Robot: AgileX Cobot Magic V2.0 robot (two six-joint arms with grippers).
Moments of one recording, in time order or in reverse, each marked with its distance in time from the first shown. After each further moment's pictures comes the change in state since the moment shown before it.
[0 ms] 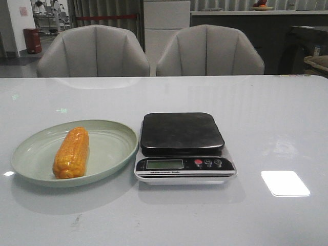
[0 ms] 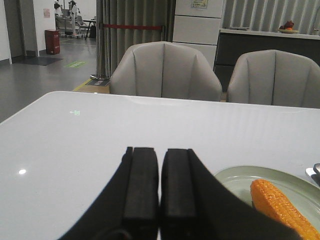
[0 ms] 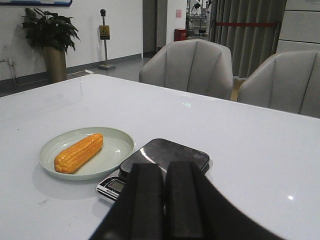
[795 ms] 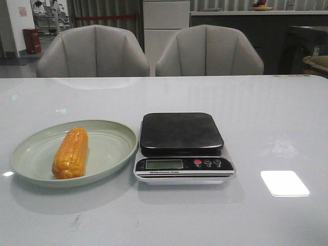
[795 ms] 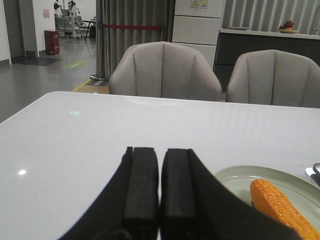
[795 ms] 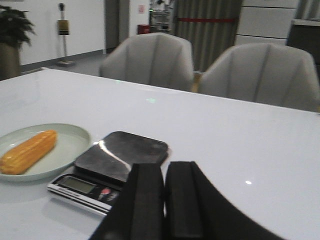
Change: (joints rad) left arm 0.000 0.000 0.000 -0.002 0.000 0.002; right arm -0.190 0.000 0.068 -0.012 -0.053 0.000
